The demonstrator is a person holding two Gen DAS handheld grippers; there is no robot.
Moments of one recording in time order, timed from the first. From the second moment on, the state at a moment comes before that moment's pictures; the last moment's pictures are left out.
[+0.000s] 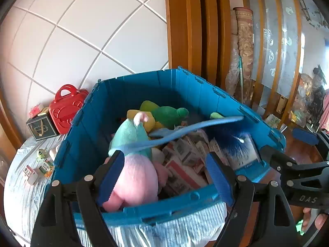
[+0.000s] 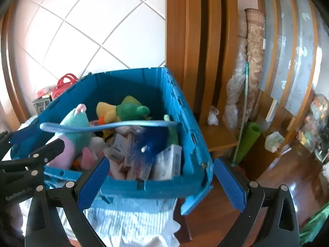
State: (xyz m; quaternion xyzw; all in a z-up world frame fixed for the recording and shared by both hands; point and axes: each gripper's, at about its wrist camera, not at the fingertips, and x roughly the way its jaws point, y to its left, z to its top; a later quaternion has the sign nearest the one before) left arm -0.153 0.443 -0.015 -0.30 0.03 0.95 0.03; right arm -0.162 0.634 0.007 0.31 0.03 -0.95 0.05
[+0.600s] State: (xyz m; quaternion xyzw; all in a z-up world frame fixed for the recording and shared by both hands) left arm -0.055 0.308 -0.006 -0.26 0.01 0.96 0.03; right arm -0.085 0.505 0.020 0.28 0.03 -0.96 0.06
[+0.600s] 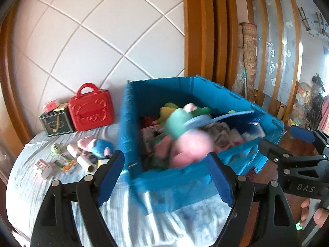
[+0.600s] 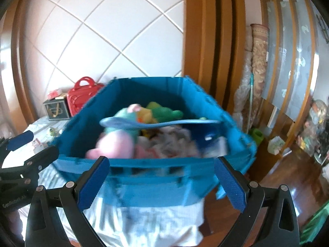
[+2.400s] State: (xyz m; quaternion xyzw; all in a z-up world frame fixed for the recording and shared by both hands) left arm -0.124 -0.238 -0.152 -0.41 -0.10 0.89 -0.20; right arm -0.231 -0.011 -0.117 0.41 0.09 -0.87 0.23
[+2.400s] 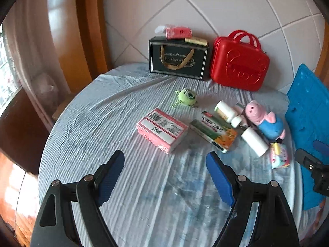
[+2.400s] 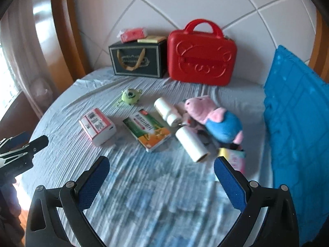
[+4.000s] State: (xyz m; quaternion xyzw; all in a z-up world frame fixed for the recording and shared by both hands) left arm -0.298 -0.329 -0.297 -0.48 -0.05 0.84 -0.25; right arm -0.389 -0.148 -0.297 0.51 0.17 -0.81 0.25
